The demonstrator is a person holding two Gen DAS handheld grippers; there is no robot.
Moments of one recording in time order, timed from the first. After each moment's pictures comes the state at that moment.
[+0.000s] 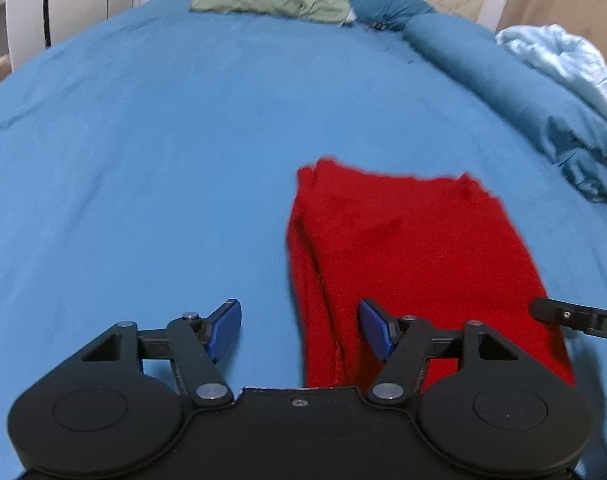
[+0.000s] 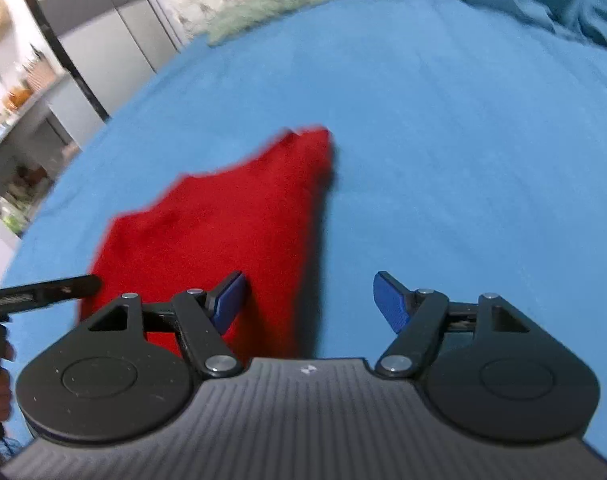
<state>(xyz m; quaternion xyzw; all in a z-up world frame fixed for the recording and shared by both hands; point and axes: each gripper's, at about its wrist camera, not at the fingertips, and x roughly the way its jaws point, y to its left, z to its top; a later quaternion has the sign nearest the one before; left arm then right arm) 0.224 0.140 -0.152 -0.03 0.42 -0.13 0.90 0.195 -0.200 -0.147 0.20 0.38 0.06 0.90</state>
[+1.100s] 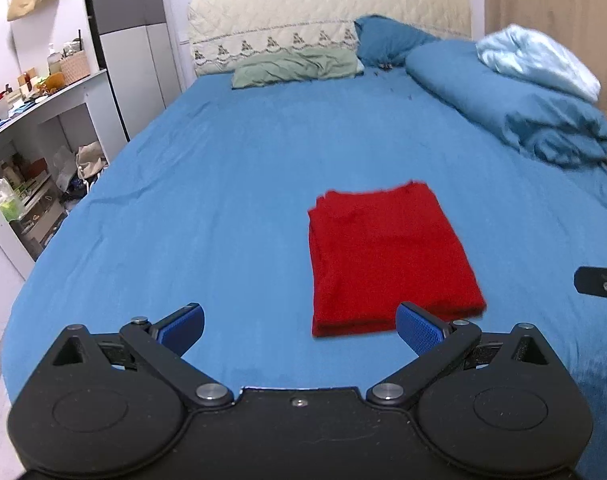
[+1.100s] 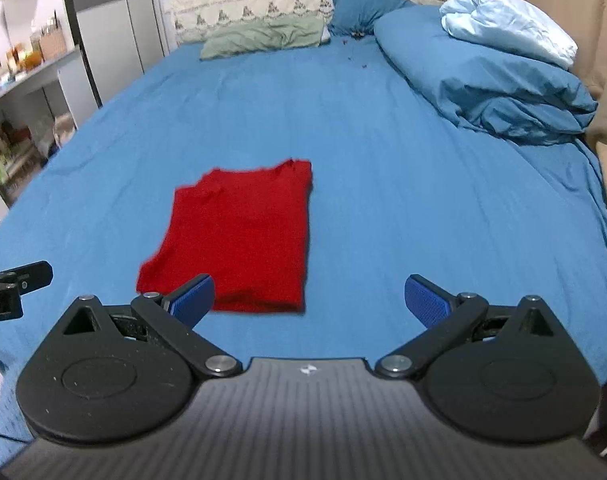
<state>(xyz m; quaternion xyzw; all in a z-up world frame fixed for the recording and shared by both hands) -0.017 0.161 -0.004 0.08 0.35 -0.05 0.93 -0.020 -0.159 0.020 0.07 0.36 -0.03 0.93</state>
